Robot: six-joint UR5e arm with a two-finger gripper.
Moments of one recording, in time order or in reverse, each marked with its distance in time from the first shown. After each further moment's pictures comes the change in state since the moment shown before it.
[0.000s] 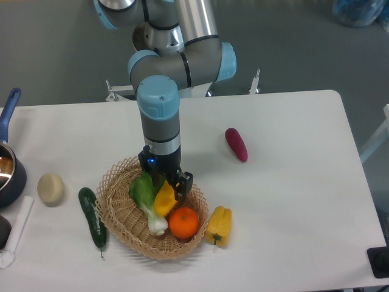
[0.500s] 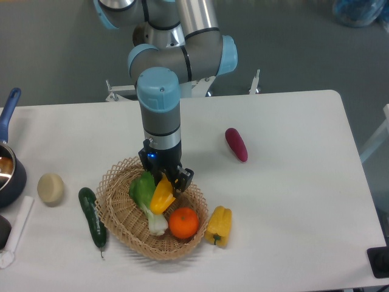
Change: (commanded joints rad) arm 0.000 0.000 -0.026 -0.002 -0.006 -0.002
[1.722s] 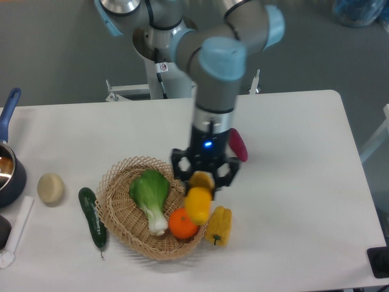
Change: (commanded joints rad) arm 0.078 0.031 0.080 -0.002 -0.213 -0.371
